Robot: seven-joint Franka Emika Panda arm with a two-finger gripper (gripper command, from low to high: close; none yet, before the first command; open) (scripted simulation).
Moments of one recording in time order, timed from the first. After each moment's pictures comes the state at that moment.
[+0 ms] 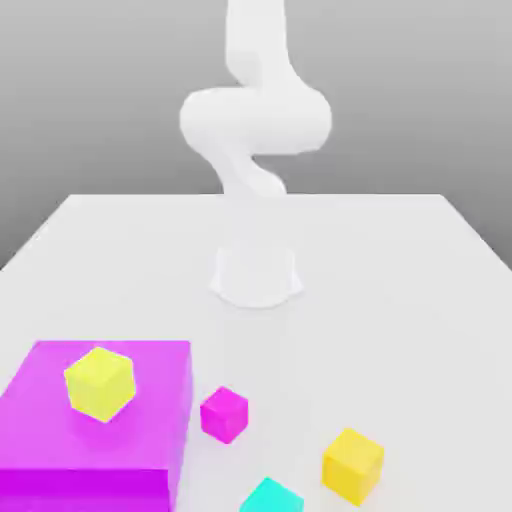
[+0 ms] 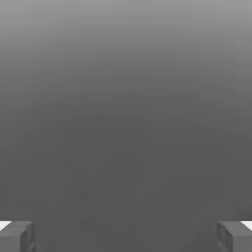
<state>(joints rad) -0.02 -0.71 0.02 -2.30 0.00 2.33 0.85</state>
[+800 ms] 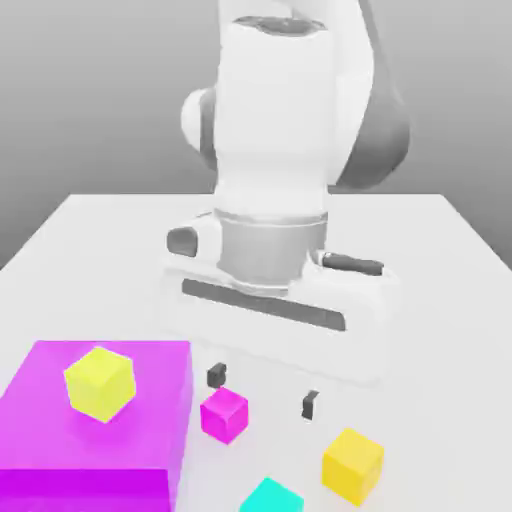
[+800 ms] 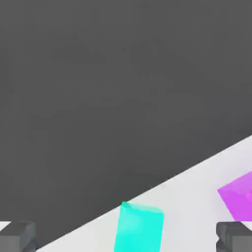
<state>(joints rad) -0.10 0.17 0.12 -2.33 -0.10 2.61 1.42</state>
